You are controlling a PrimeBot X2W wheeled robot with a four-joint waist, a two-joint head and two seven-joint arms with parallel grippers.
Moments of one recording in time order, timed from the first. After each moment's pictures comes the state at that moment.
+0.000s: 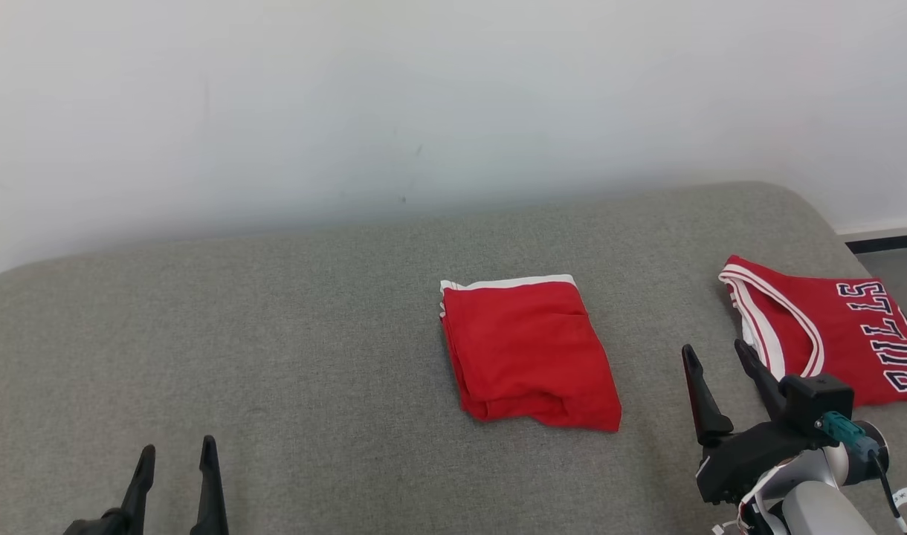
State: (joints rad) left arm 0.00 0.05 0.10 0.21 -0.18 -0.08 -0.26; right arm -0.31 -0.20 0.15 0.56 0.27 0.13 -0.22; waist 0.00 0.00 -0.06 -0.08
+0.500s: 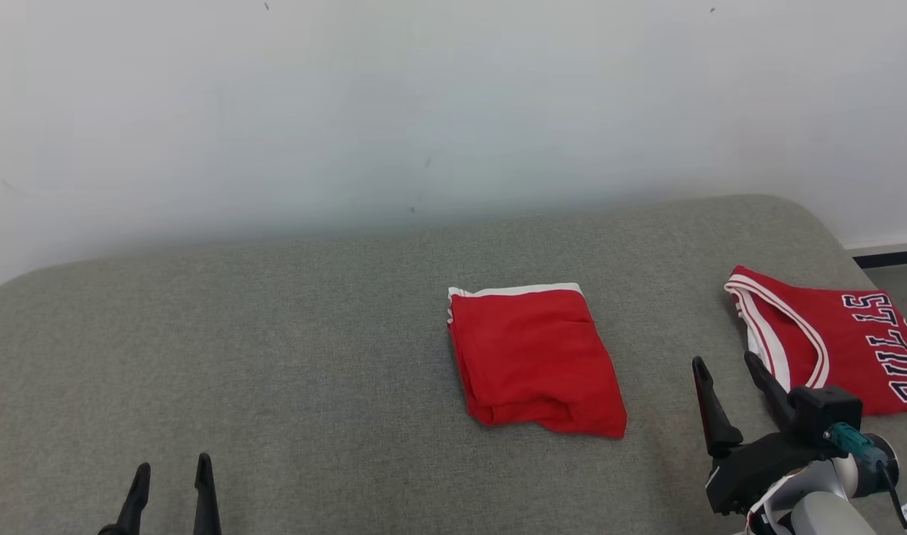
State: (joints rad) left arm 0.05 0.05 0.13 0.22 -0.16 -0.09 -0.26; right arm -0.29 -0.22 0.15 0.60 0.29 0.13 -0.24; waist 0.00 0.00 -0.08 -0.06
